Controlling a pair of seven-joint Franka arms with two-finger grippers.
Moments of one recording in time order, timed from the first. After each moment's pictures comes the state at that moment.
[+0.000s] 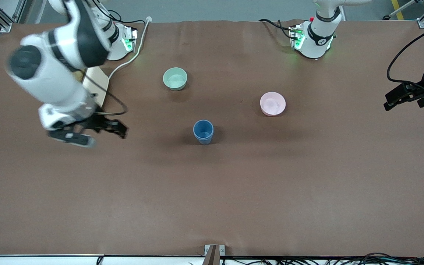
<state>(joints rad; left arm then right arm) -0.03 0.02 -0.01 -1.54 0.01 1.62 -0.12 0.32 0.13 -0.12 -1.71 0.05 1.94 0.46</state>
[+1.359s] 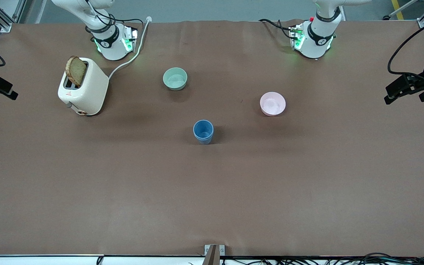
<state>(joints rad) -0.03 0.01 -0.04 -1.50 0.01 1.58 -0.12 -0.03 -0.09 -0.11 -1.66 0.03 1.61 0.00</state>
